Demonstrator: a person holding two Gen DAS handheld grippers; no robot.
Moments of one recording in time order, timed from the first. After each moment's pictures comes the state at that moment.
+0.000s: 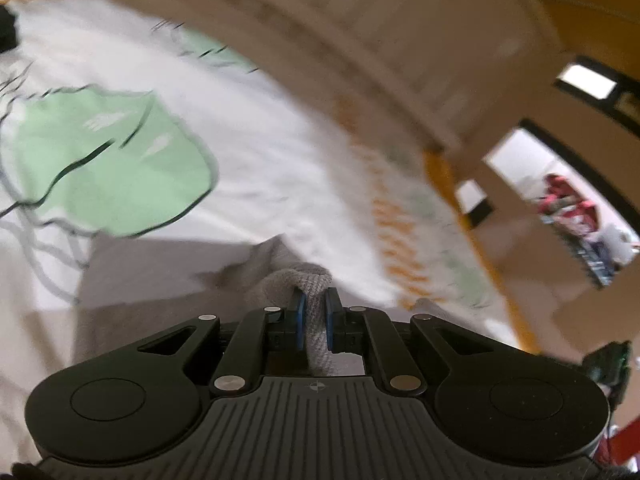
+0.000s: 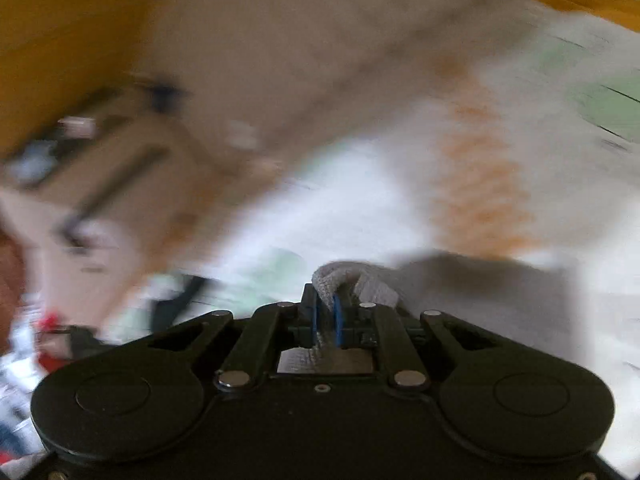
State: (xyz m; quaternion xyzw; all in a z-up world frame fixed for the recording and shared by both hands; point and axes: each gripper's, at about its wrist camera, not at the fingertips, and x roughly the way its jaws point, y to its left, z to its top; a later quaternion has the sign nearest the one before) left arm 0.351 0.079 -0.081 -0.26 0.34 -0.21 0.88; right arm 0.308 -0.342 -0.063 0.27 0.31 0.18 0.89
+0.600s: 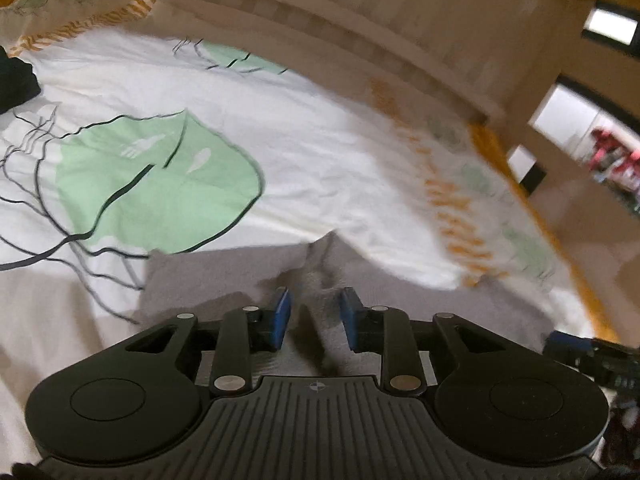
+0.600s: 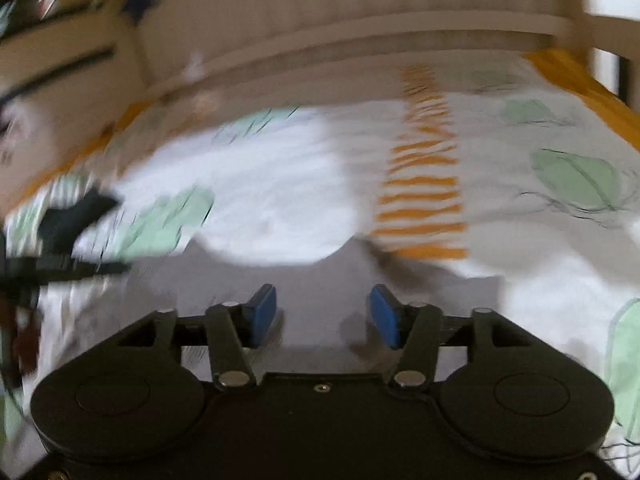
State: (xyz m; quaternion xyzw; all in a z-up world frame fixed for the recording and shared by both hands) left arm 0.352 0.074 -0.075 -0.15 0.37 -0.14 0.91; right arm 0.299 -0.276 -0.047 0.06 0.33 0.14 0.93
